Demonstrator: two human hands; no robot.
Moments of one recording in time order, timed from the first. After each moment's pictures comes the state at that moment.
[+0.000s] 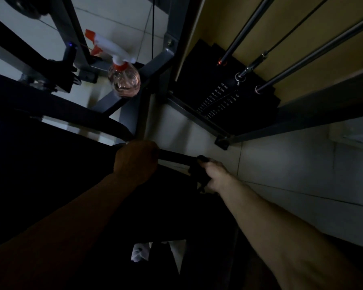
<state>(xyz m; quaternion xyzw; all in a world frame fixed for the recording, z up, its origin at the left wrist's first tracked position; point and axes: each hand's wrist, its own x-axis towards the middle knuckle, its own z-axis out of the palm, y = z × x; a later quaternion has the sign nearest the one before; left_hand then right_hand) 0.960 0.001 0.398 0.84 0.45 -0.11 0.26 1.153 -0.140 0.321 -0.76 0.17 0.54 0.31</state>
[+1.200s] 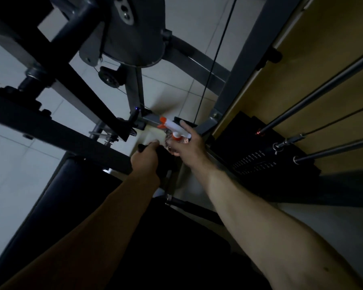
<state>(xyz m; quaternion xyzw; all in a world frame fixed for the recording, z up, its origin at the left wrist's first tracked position) 0.957 0.143 0.455 0.13 0.69 0.30 0.65 1.079 0.123 0.422 -0.71 -0.27 0.49 0.42</state>
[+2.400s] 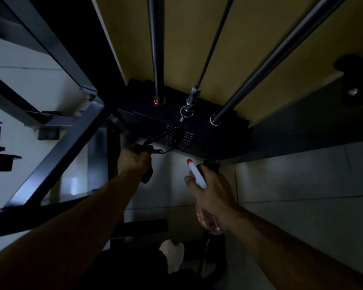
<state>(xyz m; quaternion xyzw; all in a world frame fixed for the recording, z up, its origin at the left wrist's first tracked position) 1.184 0.069 0.299 0.56 0.64 0.01 0.52 1.285 -0.131 0.325 -0.88 -0.27 0.35 0.20</state>
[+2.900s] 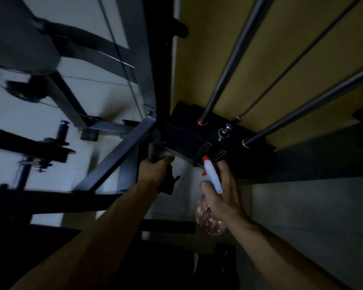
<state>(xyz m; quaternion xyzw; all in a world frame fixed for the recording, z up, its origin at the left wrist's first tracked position) 1.130 0.086 0.392 0.38 0.66 0.08 0.64 1.236 -0.073 0.411 -0.84 -0.28 0.28 0.36</state>
